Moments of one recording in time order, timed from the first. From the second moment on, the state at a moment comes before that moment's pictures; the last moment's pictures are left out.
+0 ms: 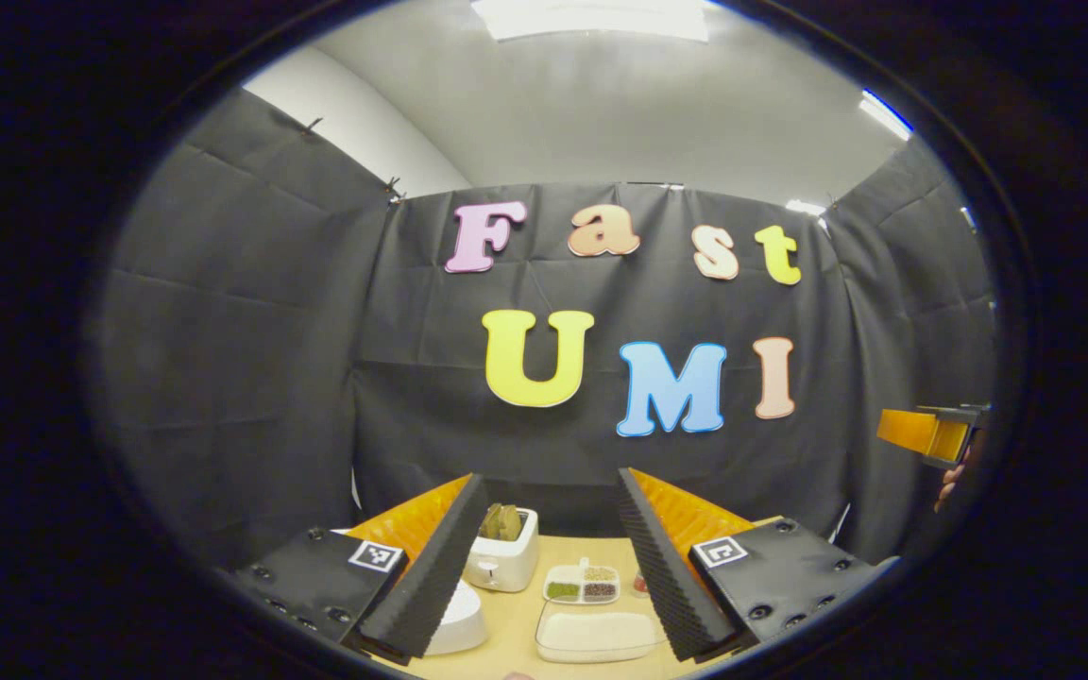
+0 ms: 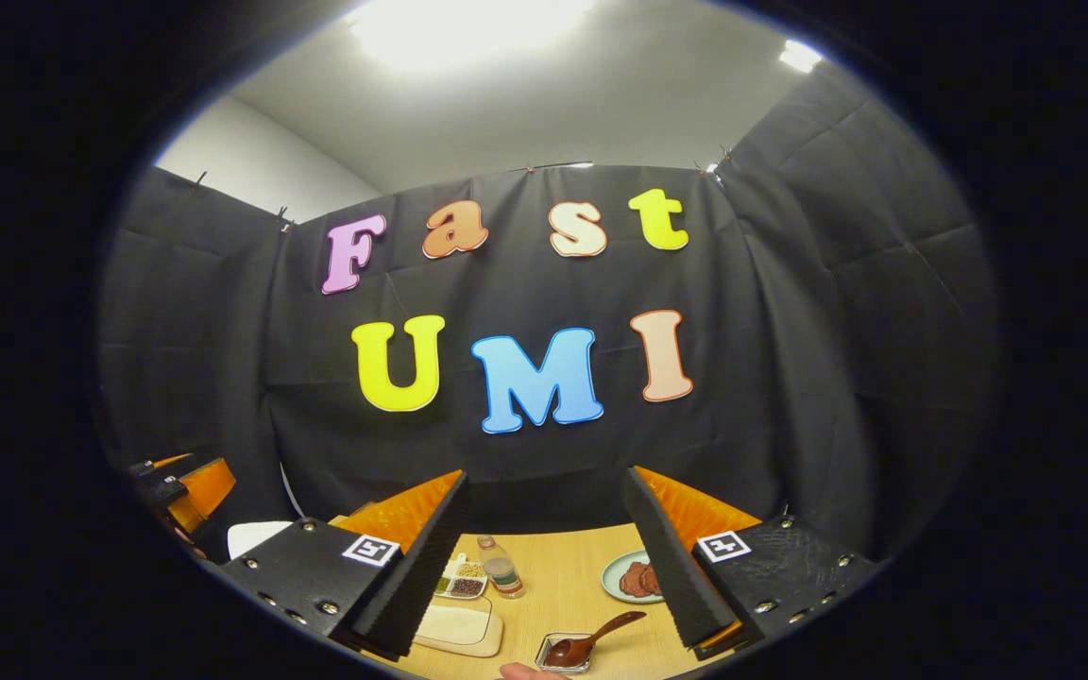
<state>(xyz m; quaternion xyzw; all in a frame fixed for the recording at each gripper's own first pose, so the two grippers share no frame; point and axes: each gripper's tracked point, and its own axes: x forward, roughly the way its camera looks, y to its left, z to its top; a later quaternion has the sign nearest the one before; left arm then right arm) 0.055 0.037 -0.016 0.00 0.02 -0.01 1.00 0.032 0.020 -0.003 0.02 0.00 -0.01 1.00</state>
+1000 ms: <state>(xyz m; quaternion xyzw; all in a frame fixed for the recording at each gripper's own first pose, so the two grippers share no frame) 0.119 0.255 -0.264 -0.09 0.29 0.10 0.95 0.054 0.017 -0.073 0.01 0.07 -0.05 1.00</state>
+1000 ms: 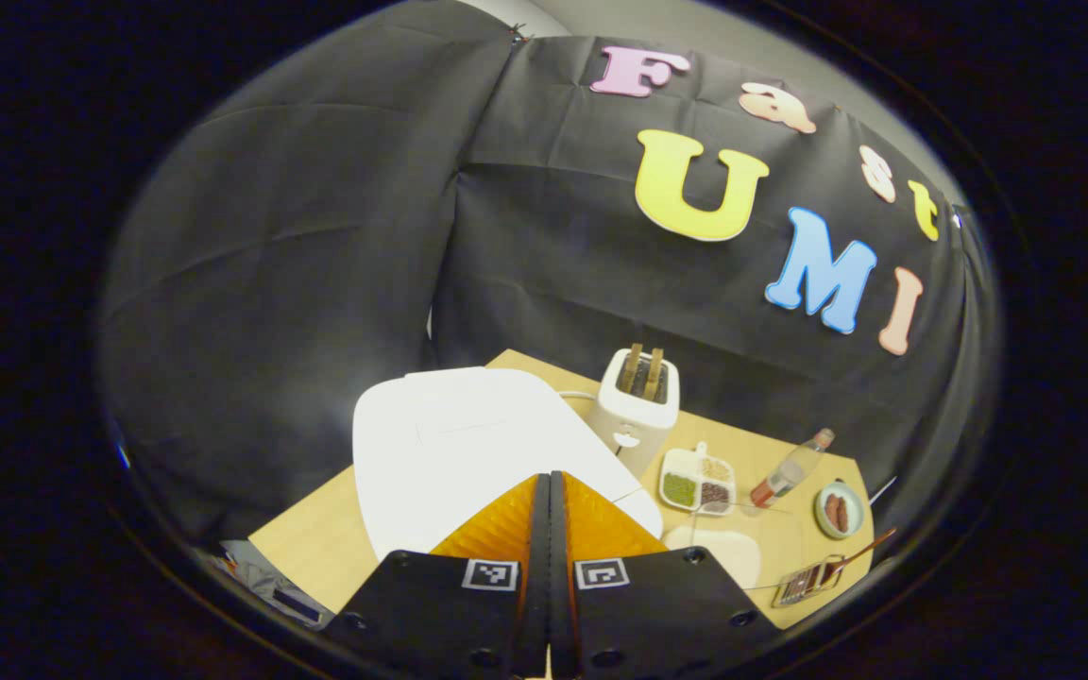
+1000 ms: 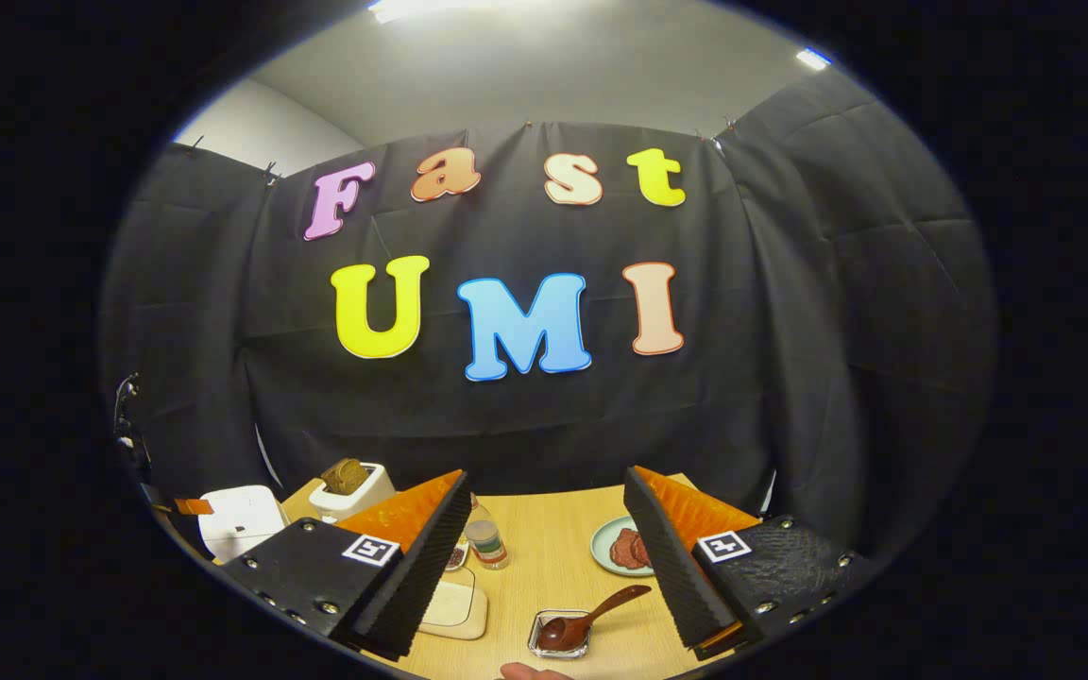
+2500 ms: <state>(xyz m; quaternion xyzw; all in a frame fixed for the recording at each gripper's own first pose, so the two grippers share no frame) 0.108 0.231 -0.082 0.00 0.10 0.12 0.99 0.054 -0.011 -0.069 0.01 0.06 -0.03 1.00</state>
